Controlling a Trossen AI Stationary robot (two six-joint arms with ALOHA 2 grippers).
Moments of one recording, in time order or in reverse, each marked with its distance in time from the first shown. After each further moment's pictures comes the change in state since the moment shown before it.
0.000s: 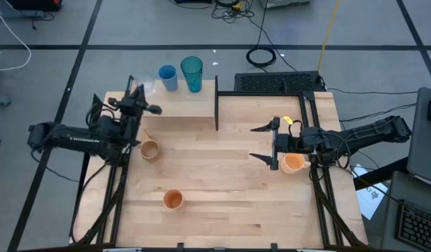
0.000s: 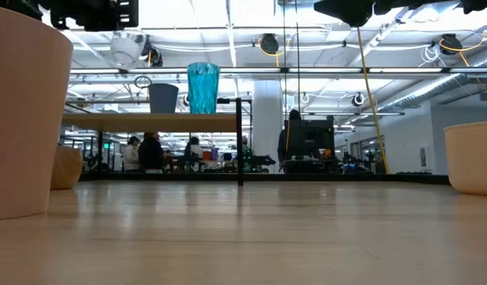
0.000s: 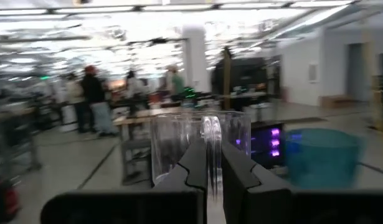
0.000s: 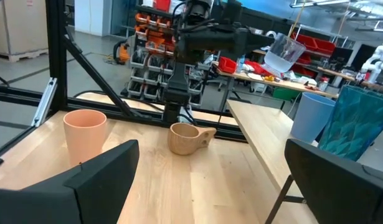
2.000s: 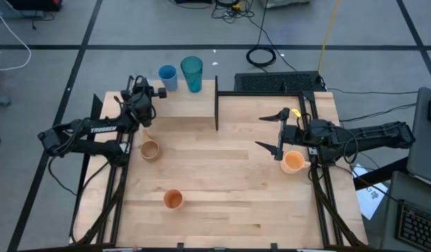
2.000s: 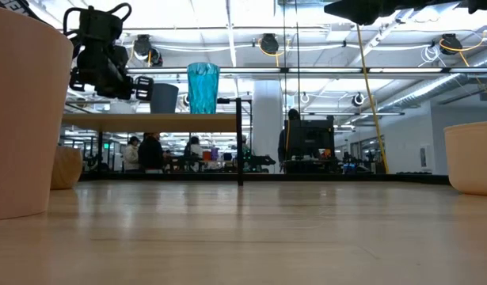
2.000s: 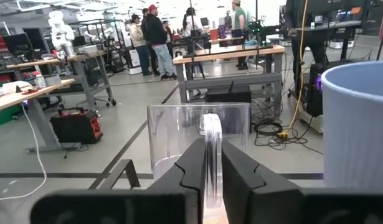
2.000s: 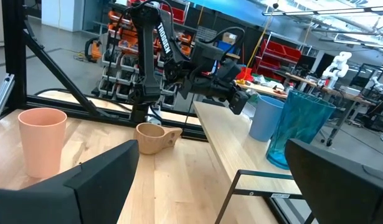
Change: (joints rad) left arm 0.572 0.306 0.001 -0.483 0.191 -0.710; right arm -0.101 -0.128 0.000 -0.094 0.001 -0.062
